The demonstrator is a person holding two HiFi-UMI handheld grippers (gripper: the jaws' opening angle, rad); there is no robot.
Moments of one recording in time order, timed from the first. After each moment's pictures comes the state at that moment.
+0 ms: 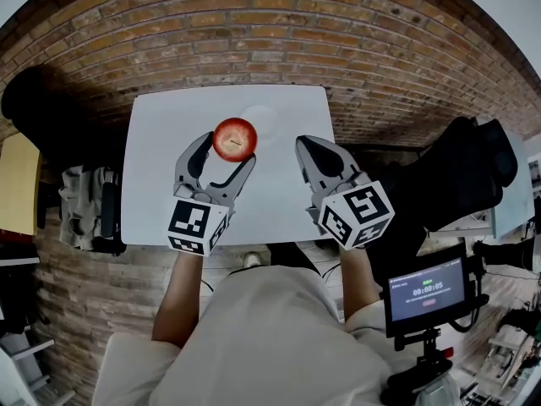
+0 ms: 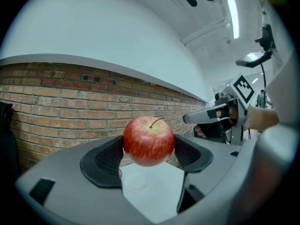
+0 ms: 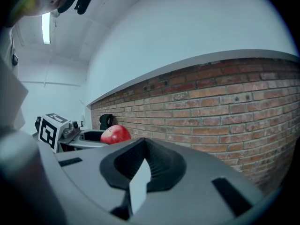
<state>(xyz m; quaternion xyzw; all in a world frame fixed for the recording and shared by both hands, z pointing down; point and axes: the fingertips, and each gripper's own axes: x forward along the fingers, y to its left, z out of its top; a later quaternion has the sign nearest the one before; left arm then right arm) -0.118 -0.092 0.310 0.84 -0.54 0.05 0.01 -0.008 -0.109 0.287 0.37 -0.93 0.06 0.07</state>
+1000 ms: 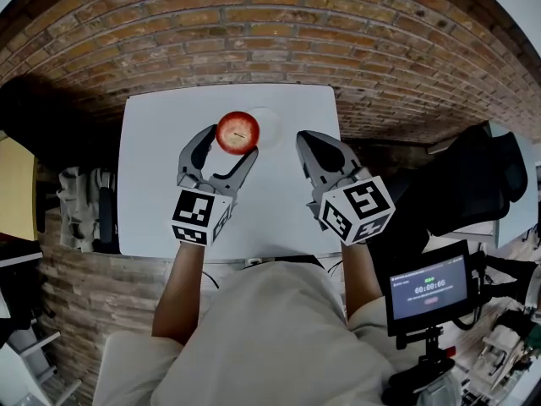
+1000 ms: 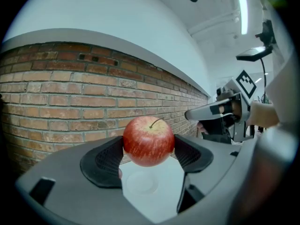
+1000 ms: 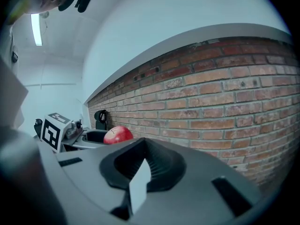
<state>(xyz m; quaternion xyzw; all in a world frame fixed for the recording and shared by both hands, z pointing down) -0.122 -0.189 0.354 0.84 -0.53 0.09 0.05 -0.015 -0.202 0.324 0.36 -0.92 0.09 0.09</state>
